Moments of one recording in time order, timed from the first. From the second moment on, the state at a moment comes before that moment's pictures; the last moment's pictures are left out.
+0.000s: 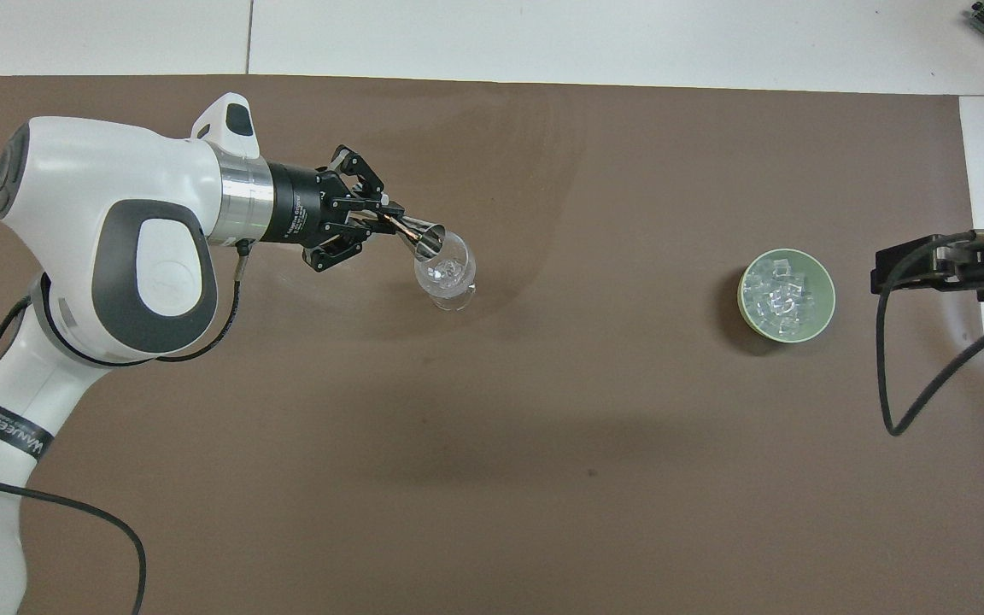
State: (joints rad) left arm -0.14 0.24 -0.23 -1.74 -0.68 2.25 -0.90; right arm 0.06 -0.02 -0.02 -1.52 -0.03 1.51 0.13
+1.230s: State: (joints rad) left arm -0.16 0.24 -0.24 -1.71 -0.54 2.28 -0.90; right arm 0.06 -0.02 -0.02 -1.52 -0.03 1.51 0.13
